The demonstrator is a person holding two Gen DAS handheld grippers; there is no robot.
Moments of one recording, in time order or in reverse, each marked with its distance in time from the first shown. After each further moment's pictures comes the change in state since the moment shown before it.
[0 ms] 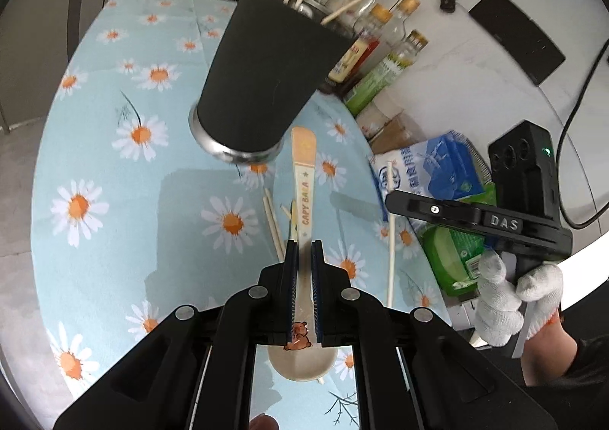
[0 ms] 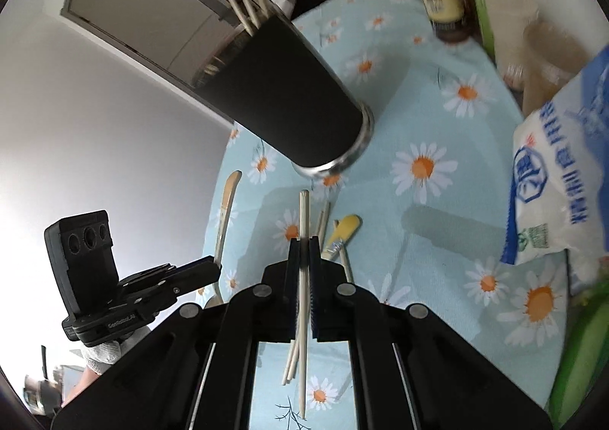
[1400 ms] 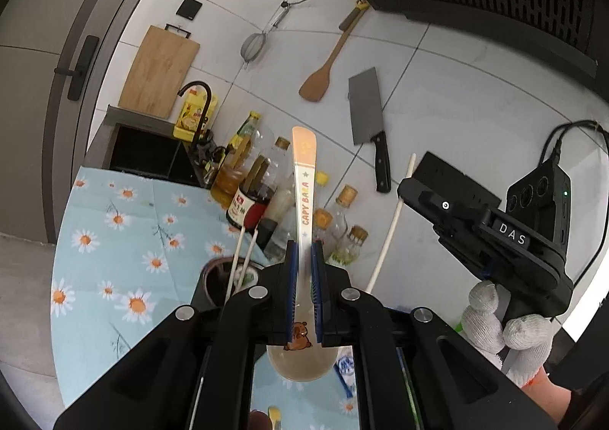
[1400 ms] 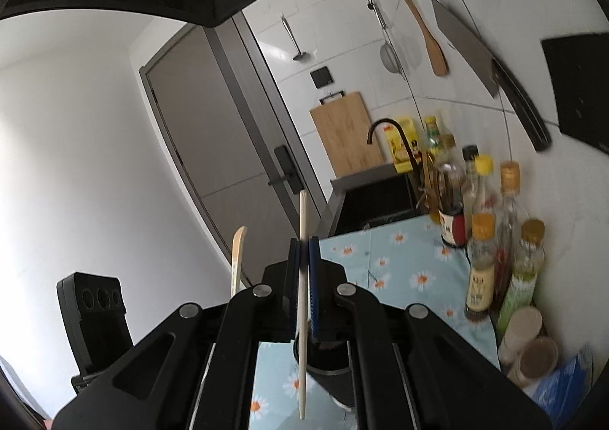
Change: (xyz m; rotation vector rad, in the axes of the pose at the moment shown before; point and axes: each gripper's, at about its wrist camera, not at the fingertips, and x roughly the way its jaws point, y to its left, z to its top) left arm -0.085 -0.027 0.124 0.147 -0.548 -0.134; right arm -0.107 0.120 0.112 -0.303 -0.658 -0.007
